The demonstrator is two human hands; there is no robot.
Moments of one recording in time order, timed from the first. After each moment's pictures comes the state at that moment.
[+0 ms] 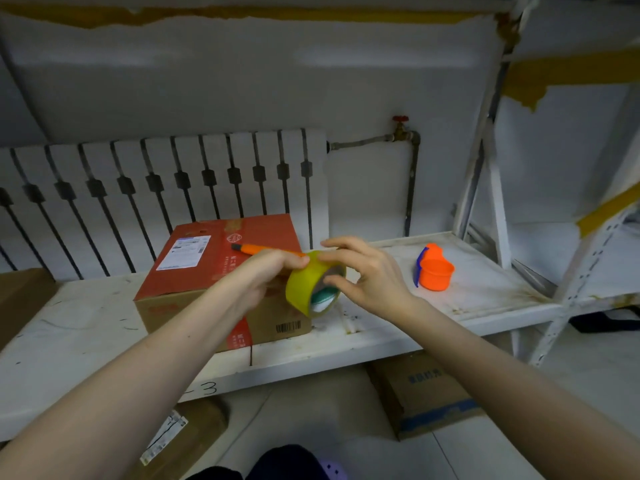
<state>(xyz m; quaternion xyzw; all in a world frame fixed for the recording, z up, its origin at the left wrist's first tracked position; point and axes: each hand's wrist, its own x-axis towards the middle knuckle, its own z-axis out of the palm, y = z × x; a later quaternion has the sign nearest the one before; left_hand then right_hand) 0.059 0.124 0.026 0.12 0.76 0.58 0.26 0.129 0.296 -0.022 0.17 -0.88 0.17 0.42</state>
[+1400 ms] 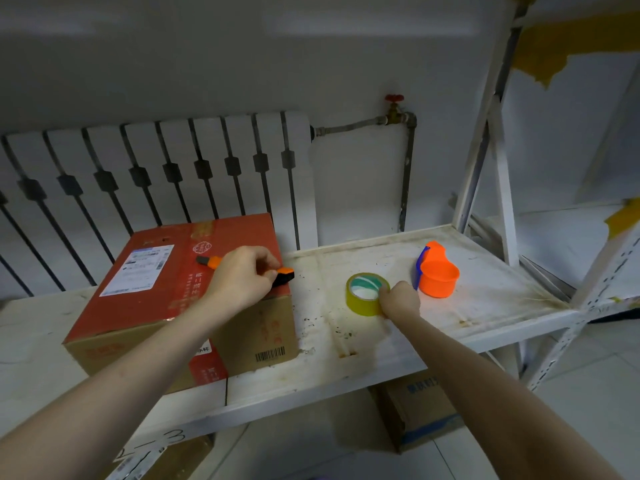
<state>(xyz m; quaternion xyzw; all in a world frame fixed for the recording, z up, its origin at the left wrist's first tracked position) -0.020 0.155 -0.008 0.28 0.91 0.29 -0.07 0.034 0.413 -0.139 -0.44 -0.81 0.37 0.13</state>
